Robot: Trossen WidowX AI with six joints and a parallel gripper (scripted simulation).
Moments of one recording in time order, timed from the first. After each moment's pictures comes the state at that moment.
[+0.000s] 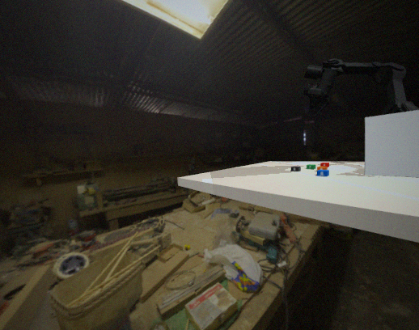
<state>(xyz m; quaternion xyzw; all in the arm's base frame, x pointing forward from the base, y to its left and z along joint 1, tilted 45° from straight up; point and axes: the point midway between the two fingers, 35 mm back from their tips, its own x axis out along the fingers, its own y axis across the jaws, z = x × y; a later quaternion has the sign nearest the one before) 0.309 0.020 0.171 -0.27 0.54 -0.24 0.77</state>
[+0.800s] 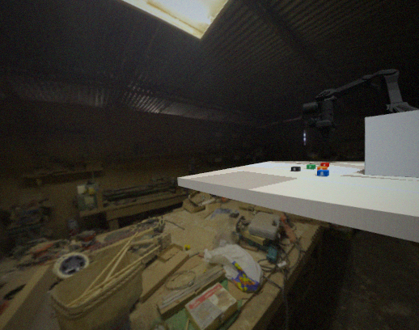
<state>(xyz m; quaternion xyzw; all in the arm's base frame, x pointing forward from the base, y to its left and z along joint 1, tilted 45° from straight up) 0.254 -0.116 0.119 -0.23 0.67 -0.31 0.63</state>
